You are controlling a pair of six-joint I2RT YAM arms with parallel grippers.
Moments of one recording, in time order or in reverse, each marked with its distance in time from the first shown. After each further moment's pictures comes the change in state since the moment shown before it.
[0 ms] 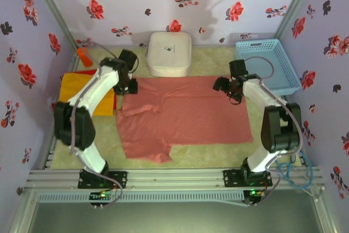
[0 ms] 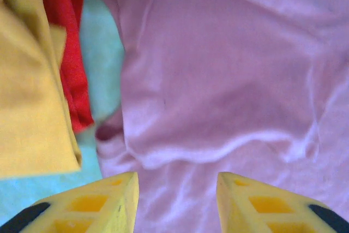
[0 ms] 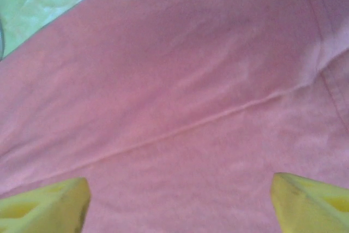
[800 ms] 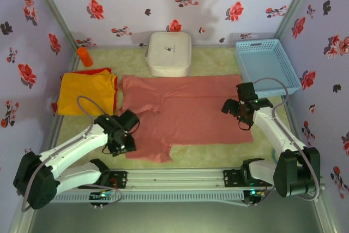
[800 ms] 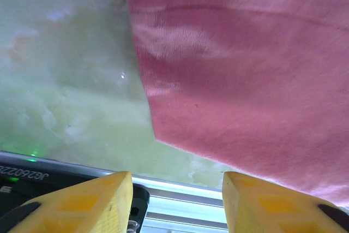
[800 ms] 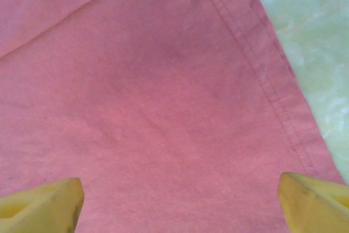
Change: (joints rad) left arm -0.373 -0.610 -0.795 -0.026 0.148 -0.579; right arm 0.010 -0.423 -0.325 -0.167 0.118 0.048
